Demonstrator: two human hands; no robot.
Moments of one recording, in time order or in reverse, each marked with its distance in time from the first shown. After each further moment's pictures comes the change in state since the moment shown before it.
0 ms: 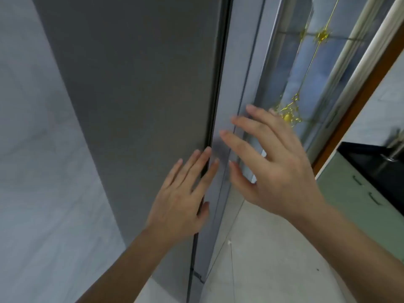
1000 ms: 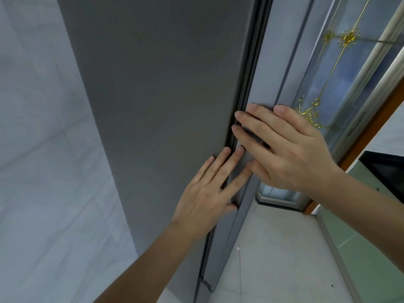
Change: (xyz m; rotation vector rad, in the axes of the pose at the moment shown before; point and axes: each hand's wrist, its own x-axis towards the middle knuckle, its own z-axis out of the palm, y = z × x) left_hand 0.030 -0.009 0.028 0.122 0.012 0.136; right_hand 0.022 0.049 0.042 -0.401 0.051 -0.408
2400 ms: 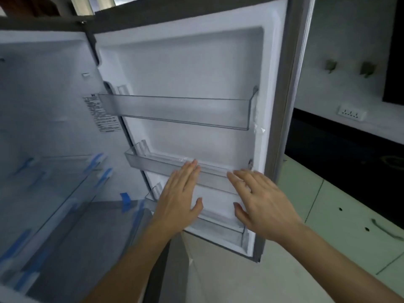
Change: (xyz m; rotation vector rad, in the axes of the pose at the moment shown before) left_hand 0.192 0.212 0.197 -0.507 -0.176 0.230; right_hand -0.360 0.070 -0.085 0.144 -0.739 0.817
